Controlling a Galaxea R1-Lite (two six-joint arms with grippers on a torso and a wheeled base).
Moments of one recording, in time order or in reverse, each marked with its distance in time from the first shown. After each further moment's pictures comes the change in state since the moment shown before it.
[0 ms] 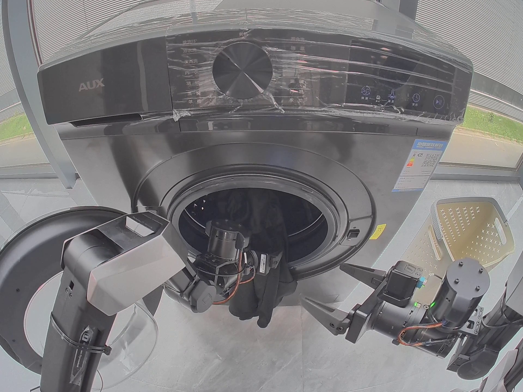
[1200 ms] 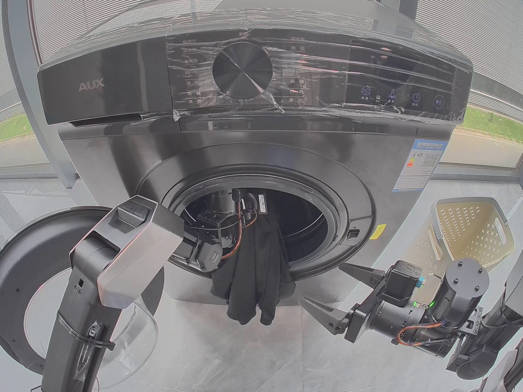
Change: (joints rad) left arm 0.057 0.076 -0.433 0.018 0.092 -0.032; right arm 0.001 0.003 -0.005 -0.001 0.000 0.001
